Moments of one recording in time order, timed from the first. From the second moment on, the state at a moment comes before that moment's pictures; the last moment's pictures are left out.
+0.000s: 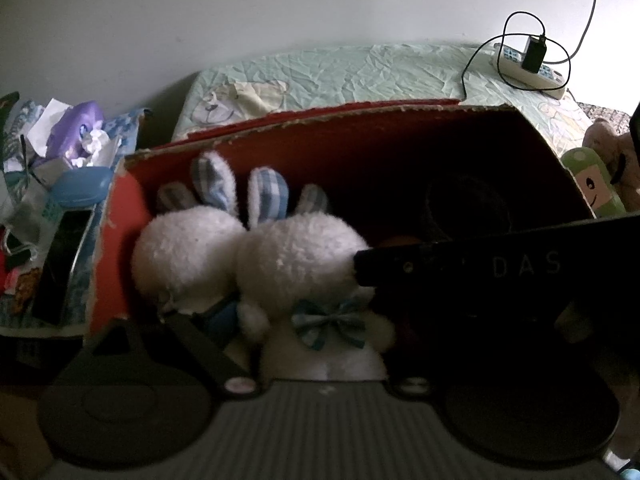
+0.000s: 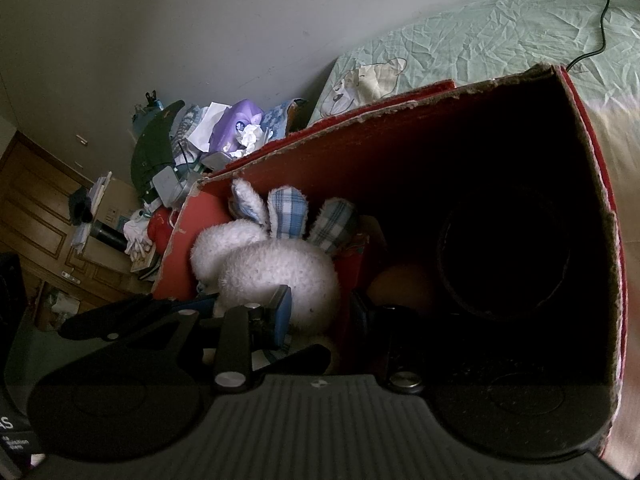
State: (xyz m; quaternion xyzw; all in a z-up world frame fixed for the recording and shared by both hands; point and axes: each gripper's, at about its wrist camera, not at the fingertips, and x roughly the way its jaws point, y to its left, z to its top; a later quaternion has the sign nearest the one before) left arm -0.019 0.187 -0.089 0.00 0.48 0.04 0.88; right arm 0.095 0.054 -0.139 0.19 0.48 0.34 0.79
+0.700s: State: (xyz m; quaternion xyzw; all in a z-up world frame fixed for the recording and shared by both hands) left arm -0.025 0.195 -0.072 -0.02 0.46 0.04 0.89; right arm 0.086 0.048 -0.133 0.21 0.45 0.34 0.80
